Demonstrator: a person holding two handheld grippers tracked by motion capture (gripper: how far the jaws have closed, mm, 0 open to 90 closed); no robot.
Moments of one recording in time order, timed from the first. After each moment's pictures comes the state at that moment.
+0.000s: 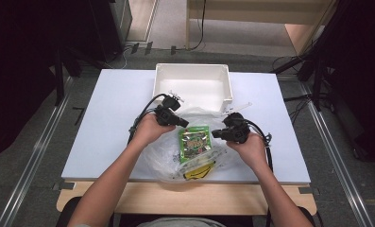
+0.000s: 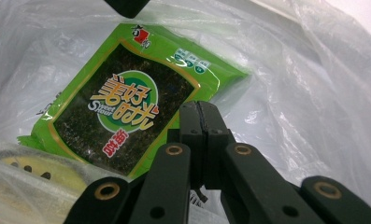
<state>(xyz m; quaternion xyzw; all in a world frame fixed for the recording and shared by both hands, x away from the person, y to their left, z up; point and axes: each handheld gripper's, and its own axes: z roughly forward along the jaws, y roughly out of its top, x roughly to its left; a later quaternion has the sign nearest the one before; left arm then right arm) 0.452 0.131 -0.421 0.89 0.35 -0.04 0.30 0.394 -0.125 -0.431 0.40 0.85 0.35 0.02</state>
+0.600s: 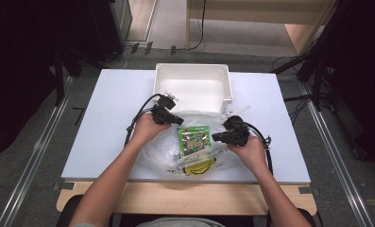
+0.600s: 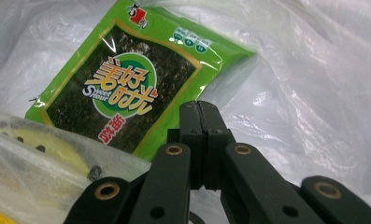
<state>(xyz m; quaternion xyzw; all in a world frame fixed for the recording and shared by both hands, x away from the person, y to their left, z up) 0.472 0.149 -0.447 0.88 0.37 -0.02 0.31 0.390 -0.126 -0.441 0.40 0.85 0.34 0.01</state>
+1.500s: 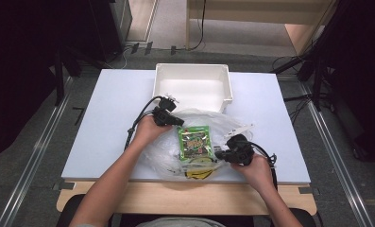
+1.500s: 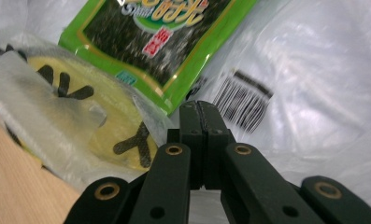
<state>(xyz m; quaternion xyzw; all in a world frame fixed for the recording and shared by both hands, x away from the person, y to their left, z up) 0.470 0.146 -0.455 0.88 0.37 -0.01 0.31 0.336 -0.134 -0.456 0.39 0.86 0.33 0.00</state>
